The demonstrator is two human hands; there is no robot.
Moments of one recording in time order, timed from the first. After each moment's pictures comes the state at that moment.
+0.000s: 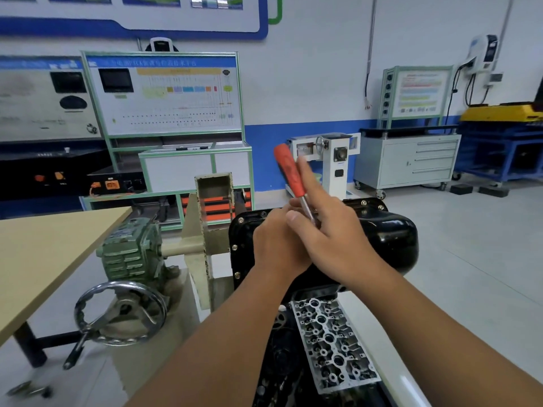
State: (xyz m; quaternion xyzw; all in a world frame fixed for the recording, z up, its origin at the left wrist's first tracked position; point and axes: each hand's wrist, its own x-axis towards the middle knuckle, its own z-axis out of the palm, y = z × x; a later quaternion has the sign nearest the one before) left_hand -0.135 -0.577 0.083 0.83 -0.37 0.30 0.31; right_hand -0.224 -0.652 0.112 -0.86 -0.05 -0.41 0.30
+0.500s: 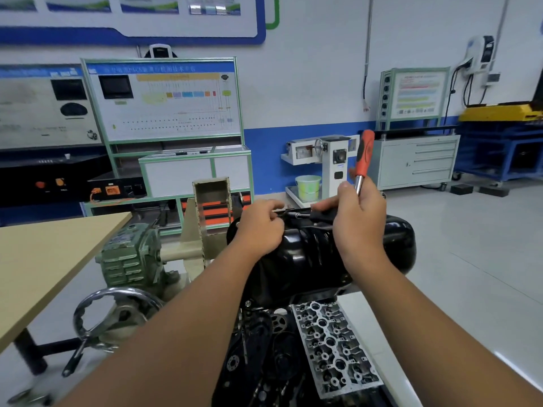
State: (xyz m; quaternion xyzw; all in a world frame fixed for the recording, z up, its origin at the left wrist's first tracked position) left_hand -0.071 -0.568 0.096 0.83 -0.32 0.09 0.44; right_hand -0.209 -0.668 0.120 -0.61 0.09 -0.52 0.59
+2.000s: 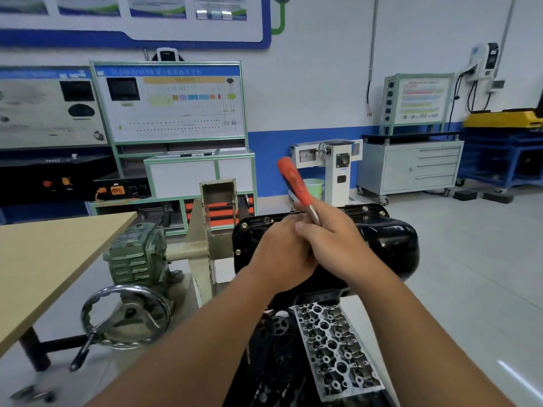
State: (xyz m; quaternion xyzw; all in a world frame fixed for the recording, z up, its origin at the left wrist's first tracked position) left_hand -0.138 -0.559 0.089 0.74 -0.54 0.33 0.23; right_hand -0.220 -0.652 0.117 -0.84 0.03 -0.31 0.45
